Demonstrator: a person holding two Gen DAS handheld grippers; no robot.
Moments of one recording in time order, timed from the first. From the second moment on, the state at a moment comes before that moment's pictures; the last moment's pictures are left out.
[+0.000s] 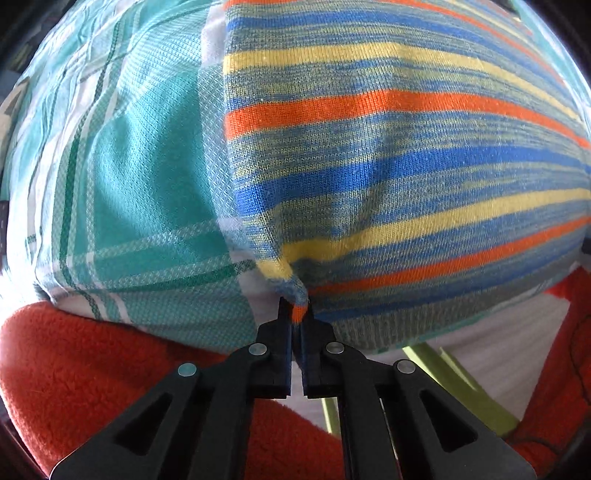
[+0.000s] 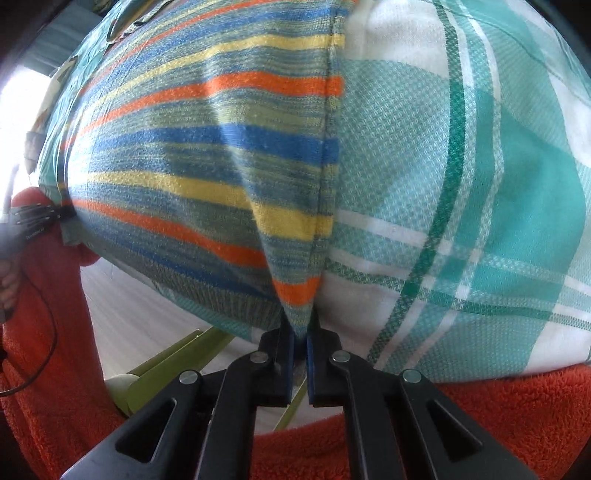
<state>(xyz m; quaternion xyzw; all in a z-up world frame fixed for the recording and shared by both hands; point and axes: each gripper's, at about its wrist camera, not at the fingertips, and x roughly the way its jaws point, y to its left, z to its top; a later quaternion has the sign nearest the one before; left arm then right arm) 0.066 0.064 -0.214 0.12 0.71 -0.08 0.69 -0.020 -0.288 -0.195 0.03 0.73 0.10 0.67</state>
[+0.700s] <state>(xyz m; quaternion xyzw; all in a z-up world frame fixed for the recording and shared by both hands) -0.002 0.048 -0.133 0.14 0.63 -0.07 0.76 -0.033 -0.320 -0.098 -0.02 0.68 0.02 0.73</state>
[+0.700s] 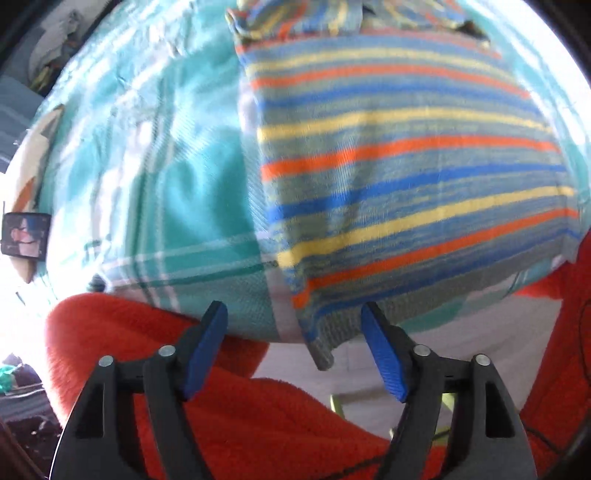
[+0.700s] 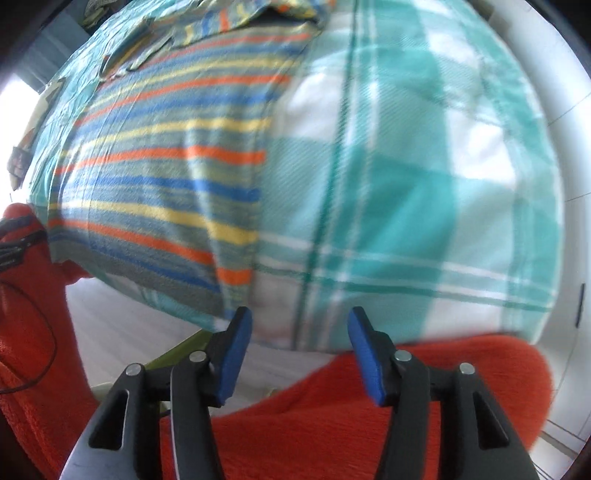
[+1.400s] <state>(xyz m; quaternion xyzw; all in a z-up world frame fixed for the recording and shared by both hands) 0.038 0.067 -0.105 0.03 0.45 -0.02 0.89 0.186 -0.177 -0.082 -0.15 0.47 0.20 0.84</state>
